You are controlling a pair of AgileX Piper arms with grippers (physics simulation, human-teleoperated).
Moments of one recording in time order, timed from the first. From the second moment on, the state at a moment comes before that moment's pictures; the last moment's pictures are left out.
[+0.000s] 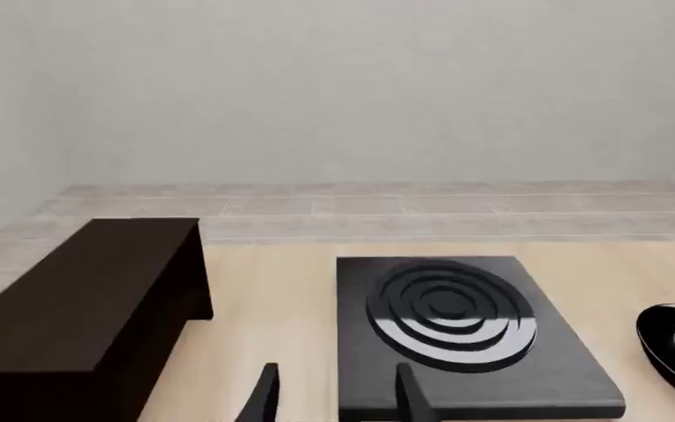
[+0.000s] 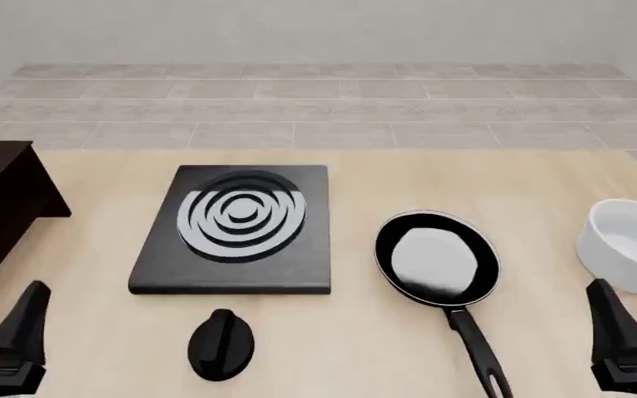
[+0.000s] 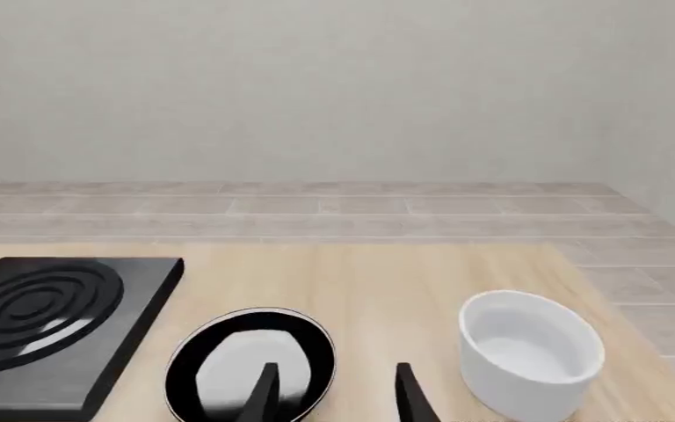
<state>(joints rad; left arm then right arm) -0.01 0.01 -0.01 -0.01 0.01 0.00 0.03 -0.01 -0.03 0.00</state>
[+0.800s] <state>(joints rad) -0.28 0.29 -0.15 0.00 -0.26 -0.01 0.01 0.00 -0.02 0.01</state>
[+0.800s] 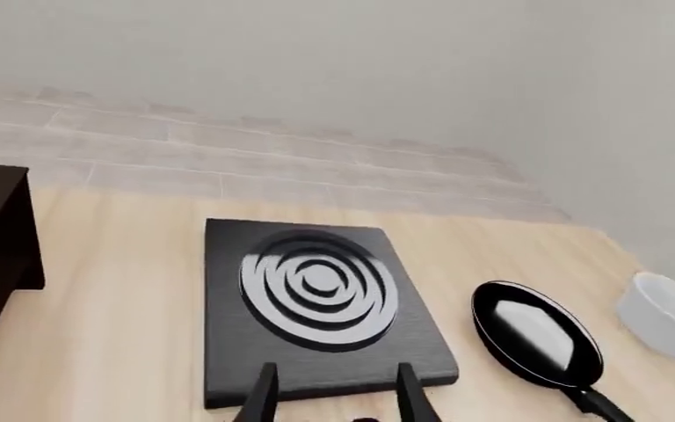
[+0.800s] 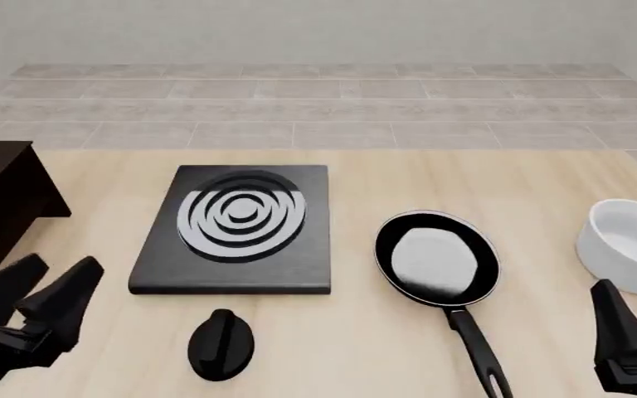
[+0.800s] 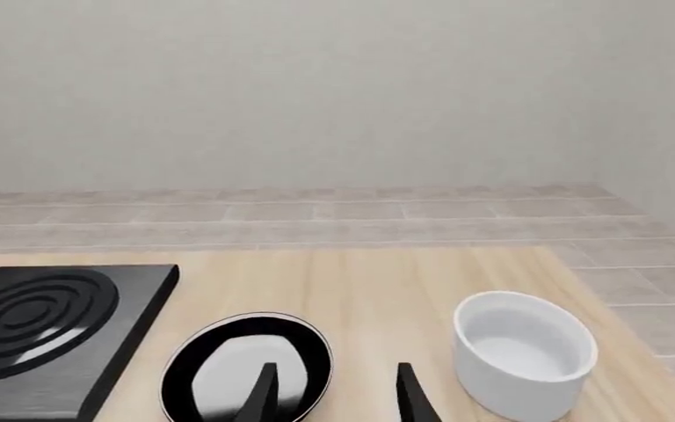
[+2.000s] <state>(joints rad) -1.01 1.32 -0.24 -0.76 -1.05 -0.03 0.00 0.00 -0.03 0.01</state>
